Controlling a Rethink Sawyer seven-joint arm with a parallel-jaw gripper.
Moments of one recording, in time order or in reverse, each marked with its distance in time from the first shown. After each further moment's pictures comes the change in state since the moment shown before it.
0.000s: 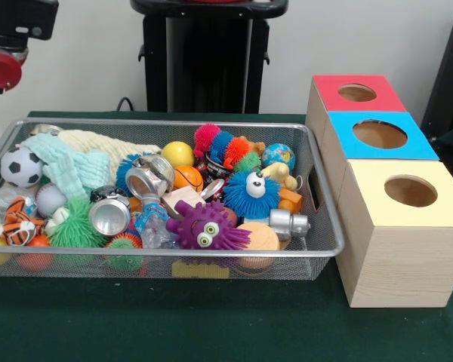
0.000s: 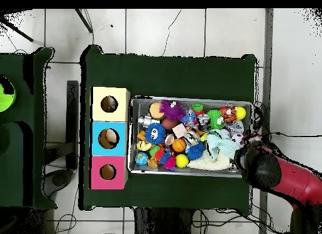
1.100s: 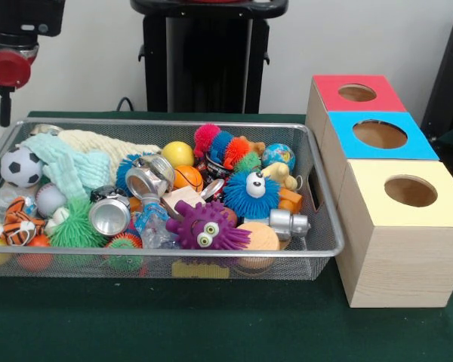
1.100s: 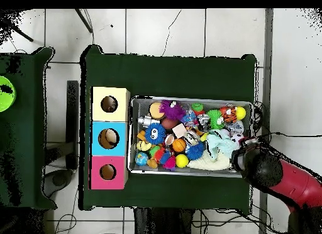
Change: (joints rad) arm -0.004 -0.006 0.002 0.030 0.097 0.086 0.000
